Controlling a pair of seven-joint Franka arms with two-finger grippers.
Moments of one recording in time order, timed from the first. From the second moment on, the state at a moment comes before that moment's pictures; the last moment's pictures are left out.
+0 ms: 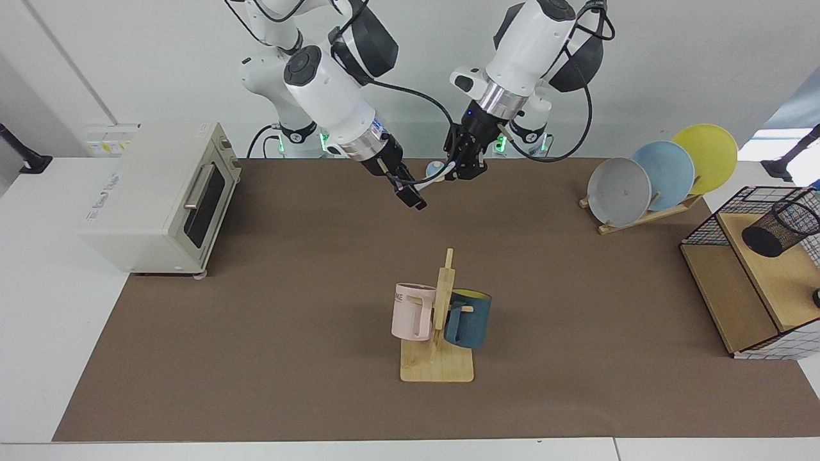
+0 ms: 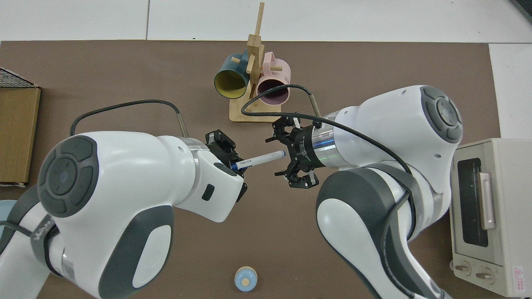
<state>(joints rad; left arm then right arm) -0.36 -0.07 -0.16 -1.85 -0.34 2.05 0.96 0.56 0.12 -0.13 -1.73 0.54 2.01 1.52</state>
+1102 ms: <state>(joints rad) -0.35 -0.07 0.22 -1.84 0.08 1.86 1.02 0.23 0.03 -0.15 -1.86 0.05 1.87 0.40</state>
